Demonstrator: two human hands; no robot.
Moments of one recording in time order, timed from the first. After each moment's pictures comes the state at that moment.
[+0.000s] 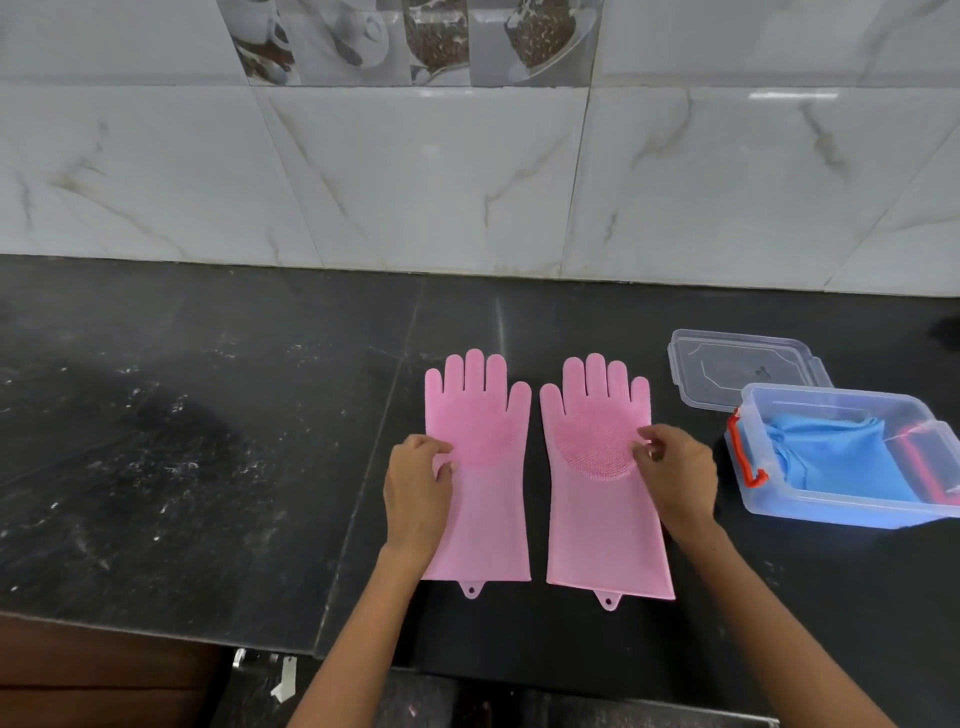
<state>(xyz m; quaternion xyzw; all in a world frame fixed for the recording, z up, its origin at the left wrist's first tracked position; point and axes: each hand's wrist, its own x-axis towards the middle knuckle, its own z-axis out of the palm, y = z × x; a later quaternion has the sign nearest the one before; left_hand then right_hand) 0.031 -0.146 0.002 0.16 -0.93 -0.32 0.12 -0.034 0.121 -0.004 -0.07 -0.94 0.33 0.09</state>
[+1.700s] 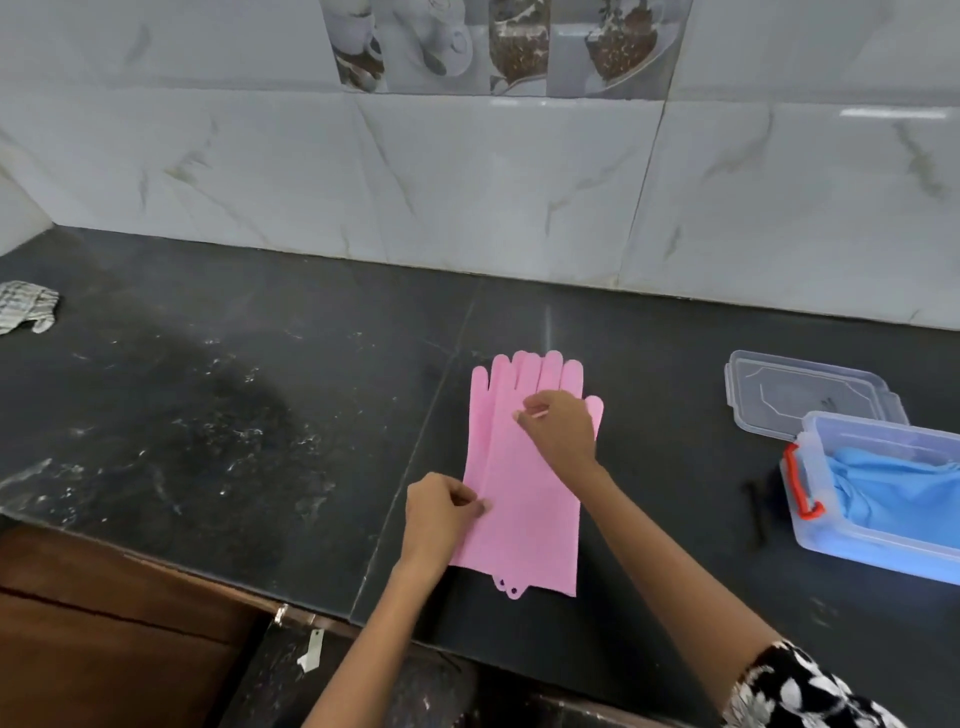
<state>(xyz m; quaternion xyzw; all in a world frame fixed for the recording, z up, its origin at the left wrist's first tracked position) 0.071 -0.156 0.006 0.27 -0.86 -0.44 0.00 -0.053 -0.033 0.023 0.07 -0.90 0.43 -0.04</state>
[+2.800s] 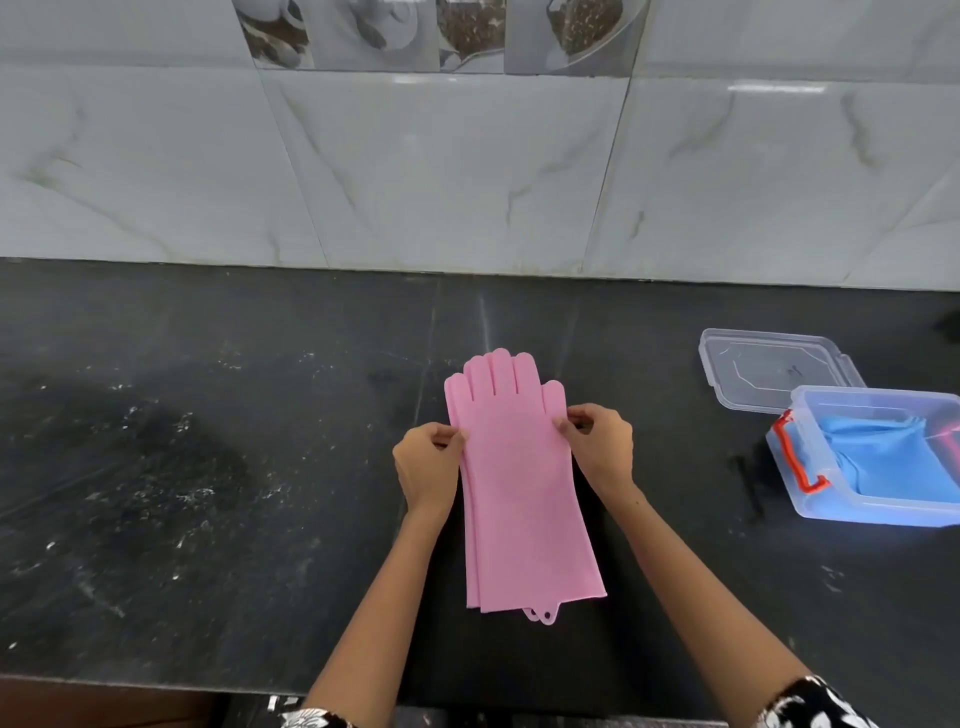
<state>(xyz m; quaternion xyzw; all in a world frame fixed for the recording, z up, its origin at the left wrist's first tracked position) -0.021 -0.196 -0.008 0.25 -0.83 -0.49 0.11 -0.068 -0.008 -0.014 -0.09 -0.90 0.43 0.02</state>
